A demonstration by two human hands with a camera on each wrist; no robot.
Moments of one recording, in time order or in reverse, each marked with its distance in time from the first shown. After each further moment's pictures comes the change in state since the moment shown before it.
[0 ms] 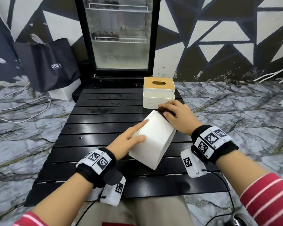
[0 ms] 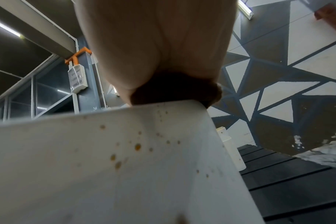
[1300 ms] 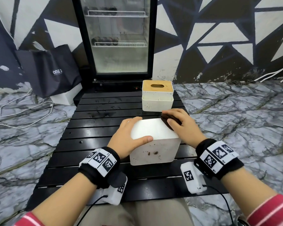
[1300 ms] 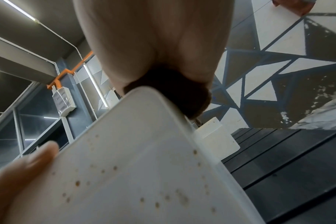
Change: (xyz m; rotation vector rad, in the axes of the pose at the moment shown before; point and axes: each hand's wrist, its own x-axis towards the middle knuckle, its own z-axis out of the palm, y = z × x) left_hand 0.008 0.022 0.008 0.397 0.223 -0.015; right_hand -0.031 0.009 0.004 0.351 0.134 0.002
